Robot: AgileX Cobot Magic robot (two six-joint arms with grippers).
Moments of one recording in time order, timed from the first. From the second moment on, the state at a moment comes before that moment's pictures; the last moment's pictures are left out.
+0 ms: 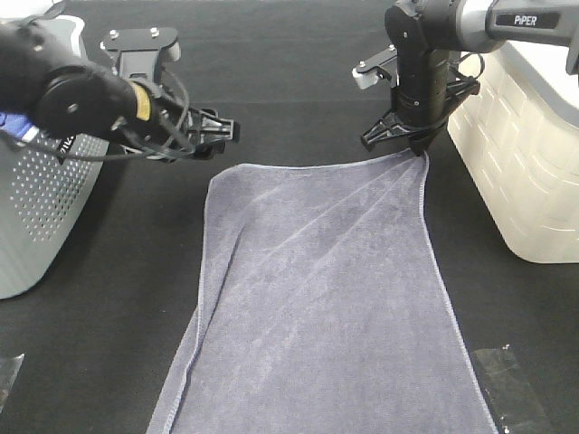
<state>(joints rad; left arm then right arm) -0.44 1.94 -1.17 0.39 0.07 -0.69 0.35 2.41 -1.98 -0.43 0.95 0.11</state>
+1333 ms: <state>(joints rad) -0.44 2.29 -1.54 0.28 0.47 -0.68 0.35 2.41 -1.98 -0.40 0.95 0.11</state>
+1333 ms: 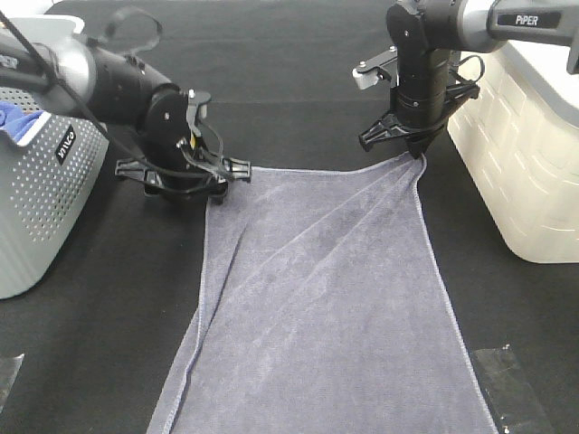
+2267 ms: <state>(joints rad) -0.44 2.32 -1.59 0.27 0.43 -0.53 0.35 2.41 -1.98 -0.40 0.95 0.11</state>
